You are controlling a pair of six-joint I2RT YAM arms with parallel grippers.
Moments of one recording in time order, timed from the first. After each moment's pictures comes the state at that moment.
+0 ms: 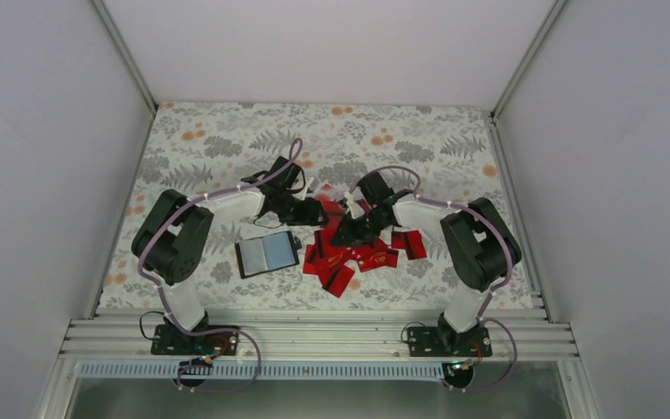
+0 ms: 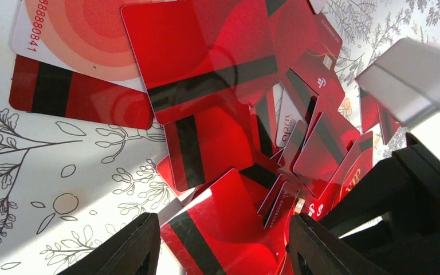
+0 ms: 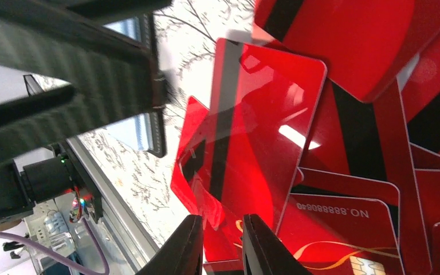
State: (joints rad) left arm -0.55 1.80 1.08 -0.34 0.52 -0.44; right arm 0.55 1.76 0.97 -0.43 -0.74 0.40
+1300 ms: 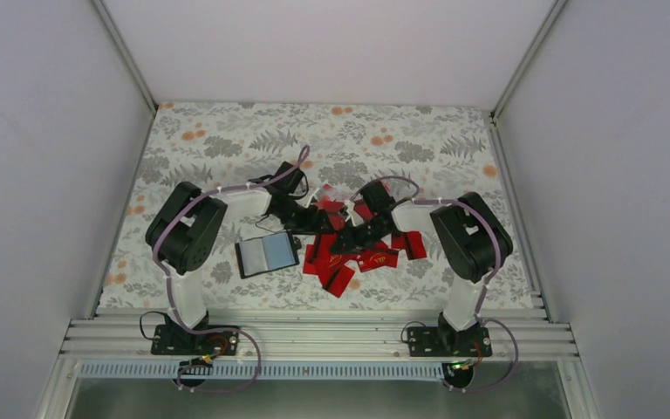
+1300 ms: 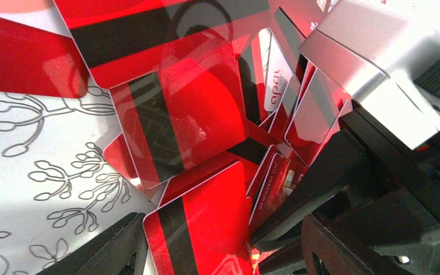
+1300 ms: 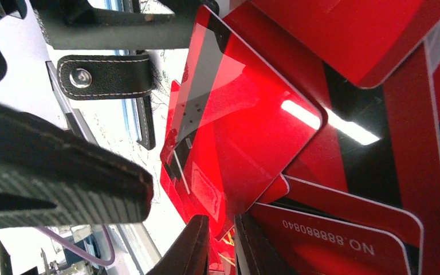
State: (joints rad) left arm -0.55 1.91 1.10 -0.37 0.69 -0.37; right arm 0.53 1.85 0.88 -0.28 -0.84 0.38
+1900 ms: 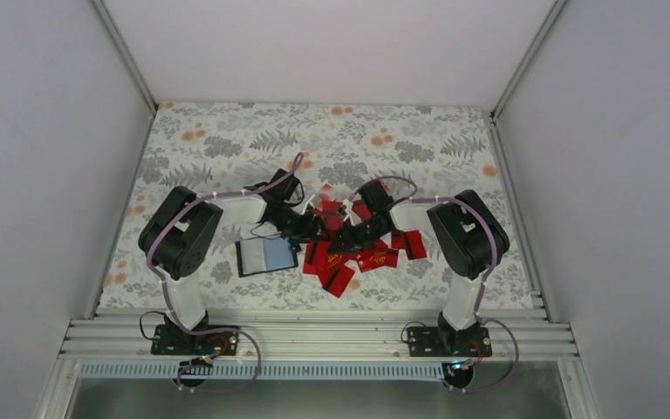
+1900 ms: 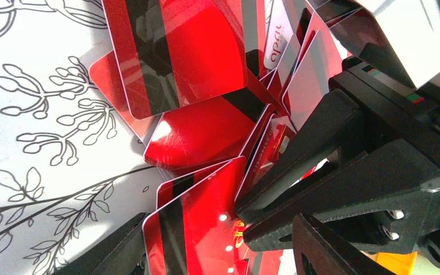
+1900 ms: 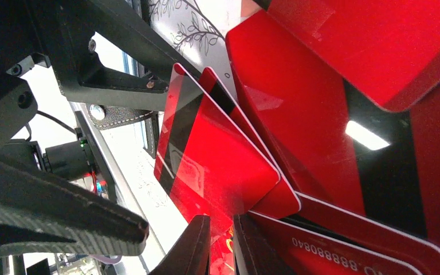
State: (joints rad) left arm -0.55 1.86 1.00 -0.32 0.75 -0.44; right arm 0.53 1.88 0.89 -0.27 -0.87 0.38
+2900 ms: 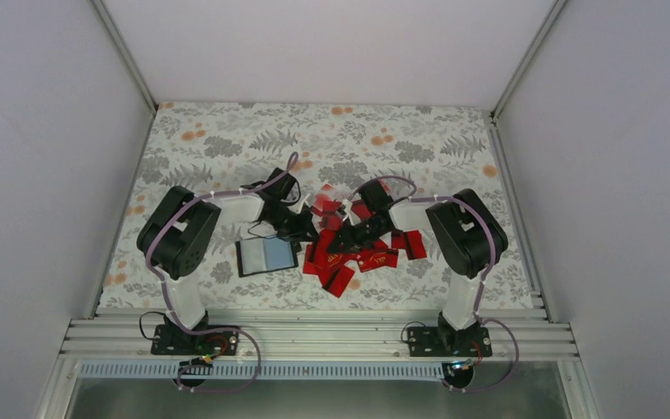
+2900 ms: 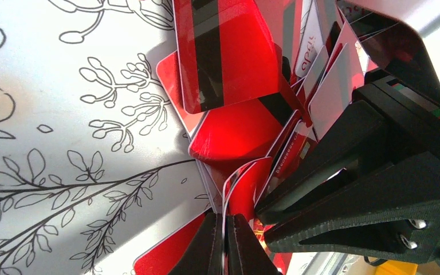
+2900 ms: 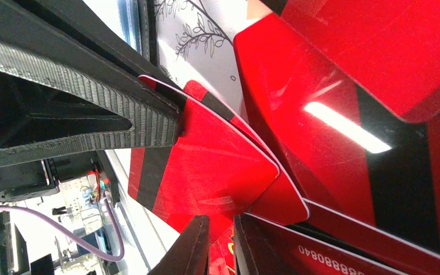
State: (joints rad) left arm -0.53 1.85 0.99 -0.34 0.71 -0.48; right arm 0.53 1.90 0.90 -0.27 -0.89 0.37
